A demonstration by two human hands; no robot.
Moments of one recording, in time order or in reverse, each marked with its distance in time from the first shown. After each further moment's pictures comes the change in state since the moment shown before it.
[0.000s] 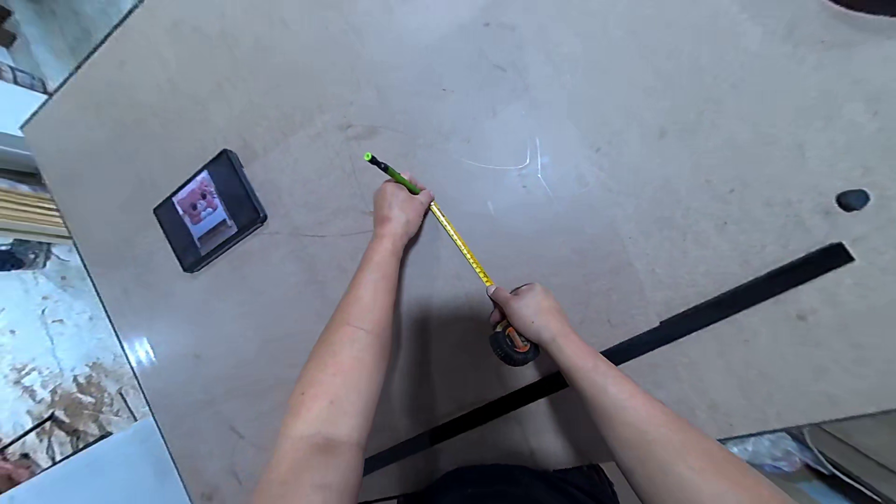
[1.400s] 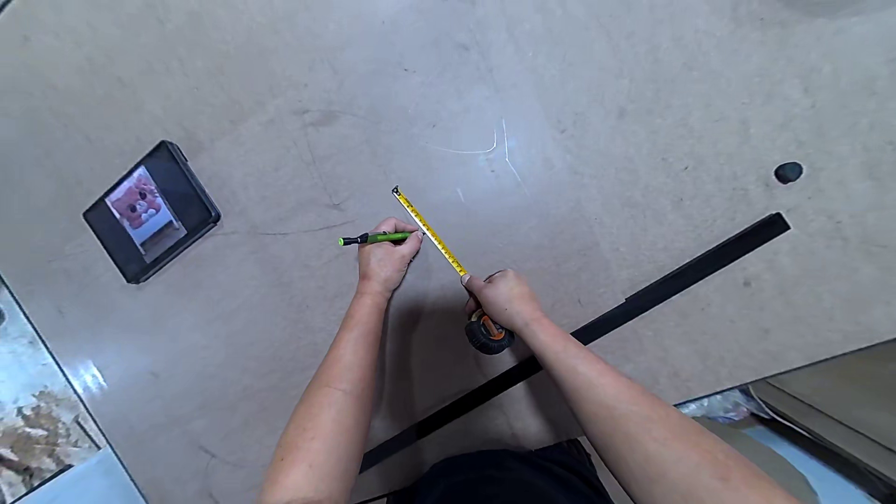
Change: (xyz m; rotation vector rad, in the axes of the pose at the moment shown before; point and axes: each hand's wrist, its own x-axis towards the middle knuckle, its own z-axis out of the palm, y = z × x) left_hand -0.073 -0.056 0.045 -0.346 -0.006 0.205; right_hand 0.002 0.000 0.002 -0.012 0.006 0.008
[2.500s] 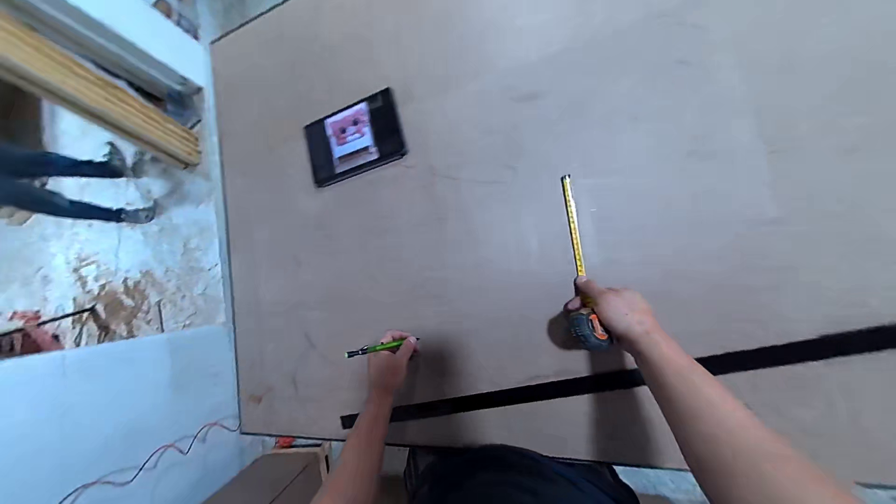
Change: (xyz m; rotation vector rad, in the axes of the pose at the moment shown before) left_hand -0.310 -0.172 -0.174 -0.206 0.389 -0.382; right_hand -0.035 -0.003 0.095 0.005 0.169 -0.125
